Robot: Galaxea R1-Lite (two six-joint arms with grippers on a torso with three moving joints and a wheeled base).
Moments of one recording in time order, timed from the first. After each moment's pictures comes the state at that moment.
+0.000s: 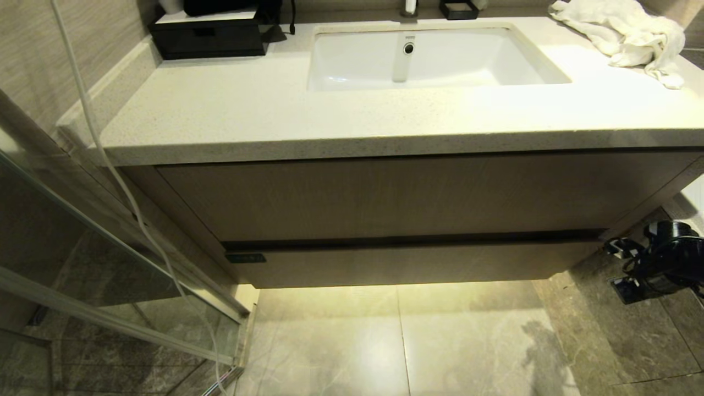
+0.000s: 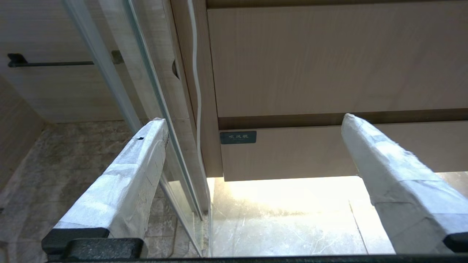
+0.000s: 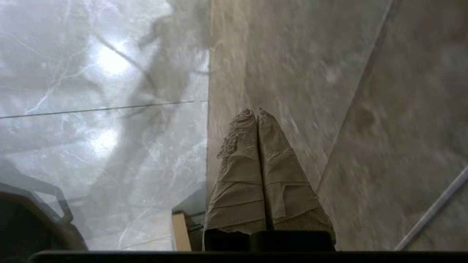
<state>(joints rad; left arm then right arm) 0.00 0.00 0.00 -0.23 0.00 0.00 -0.52 2.43 -1.42 -0.12 -0.08 -0.61</state>
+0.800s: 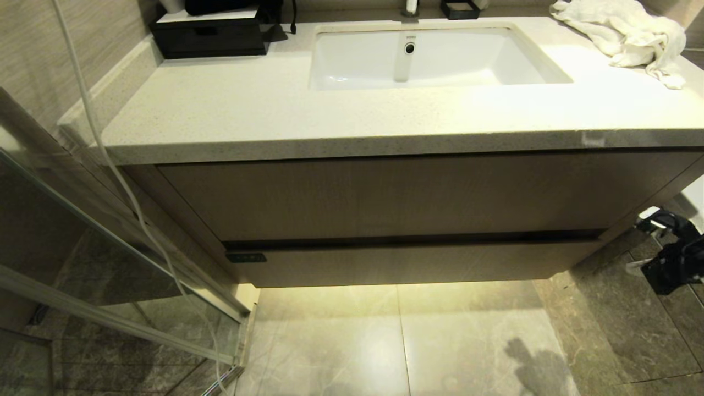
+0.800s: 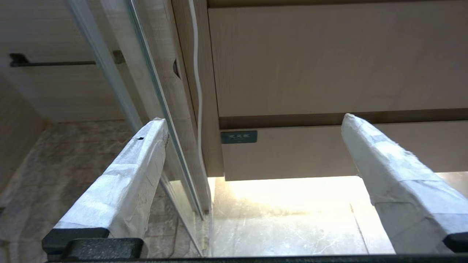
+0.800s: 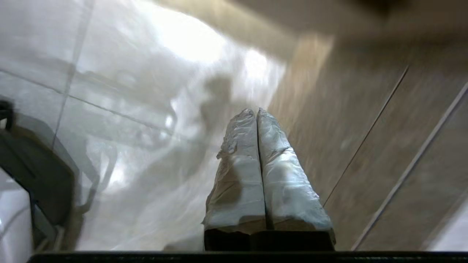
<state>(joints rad) 0.00 0.00 0.00 -0.23 0.00 0.00 -0.54 1.92 -1.04 -0.07 0.41 -0.87</state>
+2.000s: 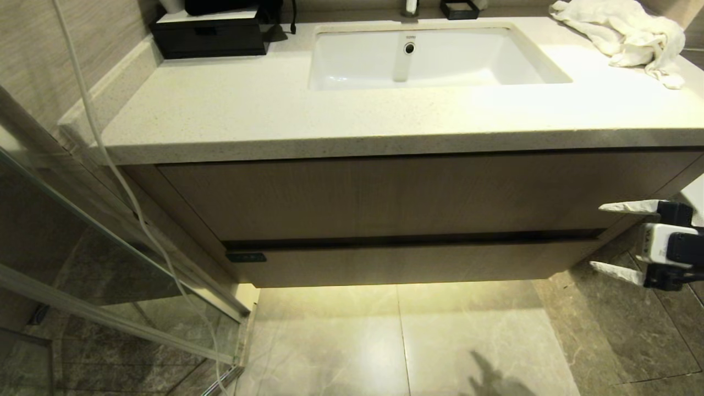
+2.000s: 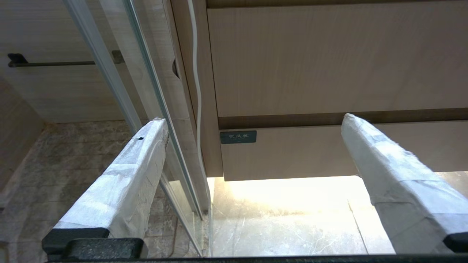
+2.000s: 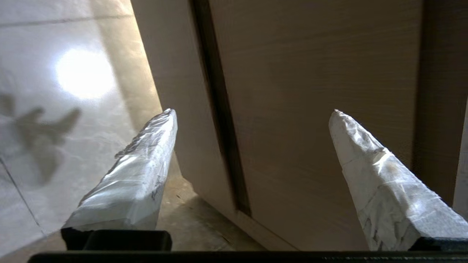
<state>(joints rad) 0.00 0.00 0.00 -0.23 0.00 0.00 -0.30 1.46 -0.73 -0.26 0.63 -1.55</state>
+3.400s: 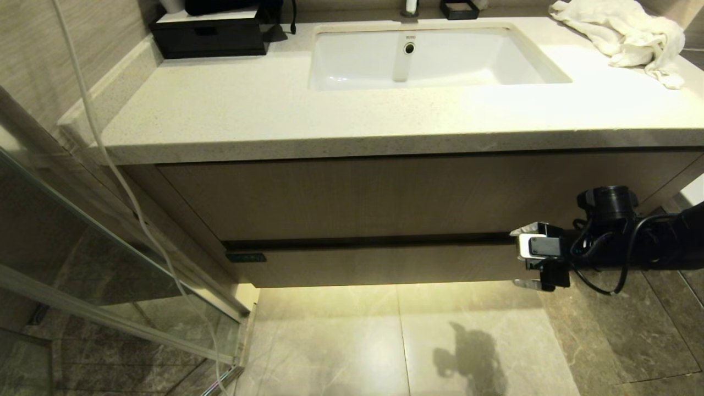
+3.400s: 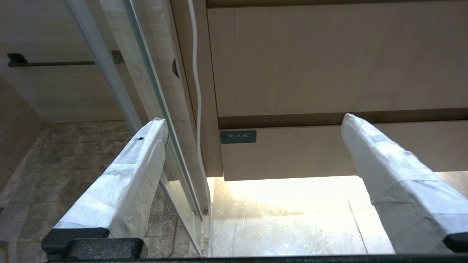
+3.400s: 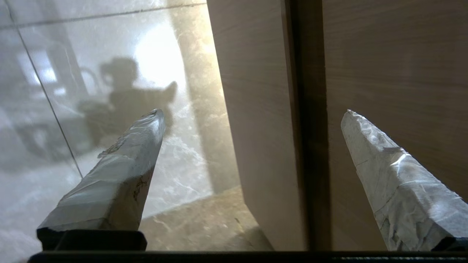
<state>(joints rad) 0.00 0.00 0.00 -0.23 0.00 0.00 -0.08 2.03 -1.04 -0.26 0.43 -1.48</state>
